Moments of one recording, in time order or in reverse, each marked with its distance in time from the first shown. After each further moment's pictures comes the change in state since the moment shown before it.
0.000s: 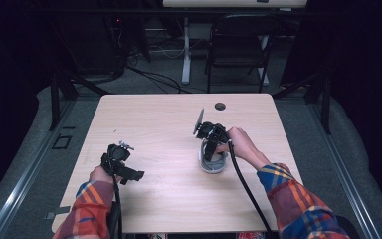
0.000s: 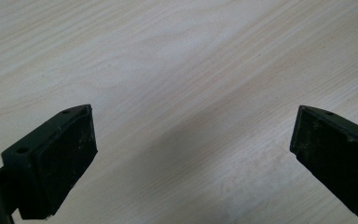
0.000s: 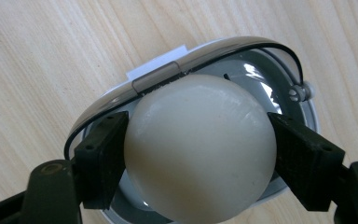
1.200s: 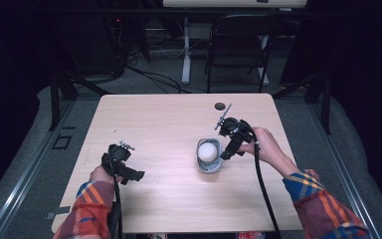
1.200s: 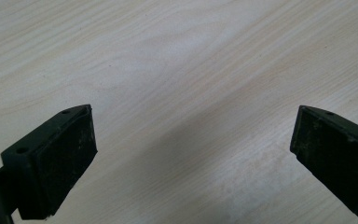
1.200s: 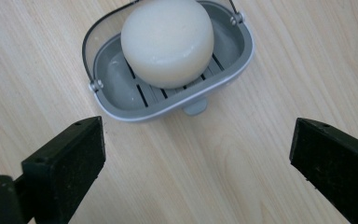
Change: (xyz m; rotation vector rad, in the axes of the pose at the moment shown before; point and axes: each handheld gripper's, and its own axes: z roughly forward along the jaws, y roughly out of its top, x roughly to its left) left arm -0.001 0.001 0.001 0.004 0.008 0.002; right arm 0.000 -0.068 -0.059 -0.163 -0.061 0.016
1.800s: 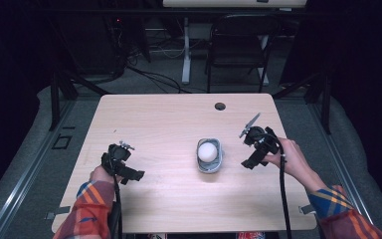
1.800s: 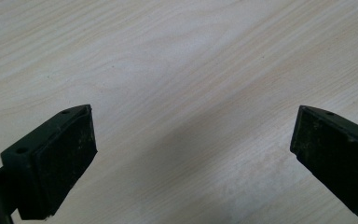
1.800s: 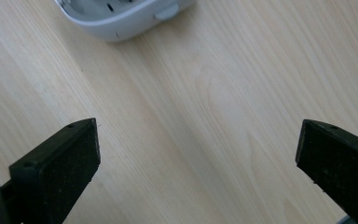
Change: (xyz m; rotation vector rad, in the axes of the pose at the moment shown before) left arm -0.001 0.000 0.000 -0.005 0.013 -0.004; right arm -0.002 -0.074 -0.014 -0.024 -0.069 0.085
